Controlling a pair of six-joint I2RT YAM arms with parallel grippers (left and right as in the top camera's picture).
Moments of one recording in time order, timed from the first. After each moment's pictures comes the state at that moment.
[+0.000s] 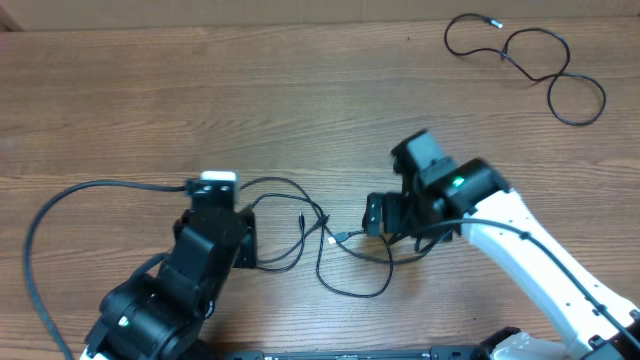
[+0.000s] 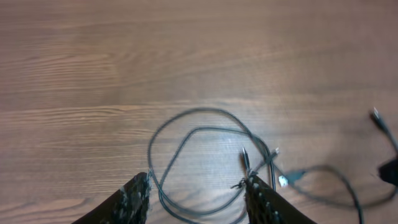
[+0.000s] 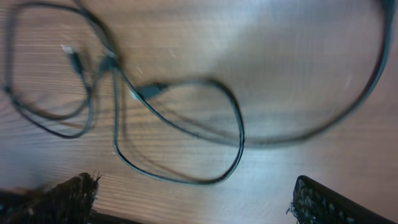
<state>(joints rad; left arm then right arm) -0.61 0.81 1.02 -0.99 -0.36 -0.41 0.53 1.43 1.11 -1.07 -0.19 0.60</state>
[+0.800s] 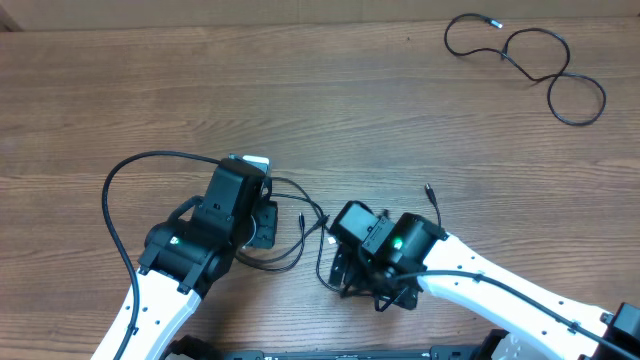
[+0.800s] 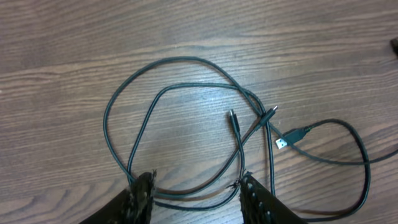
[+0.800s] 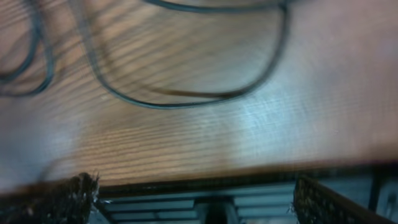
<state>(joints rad) -0.45 1.08 0.97 -0.92 -0.08 -0.28 0.94 1.43 1.03 -1.07 -0.15 1.15</state>
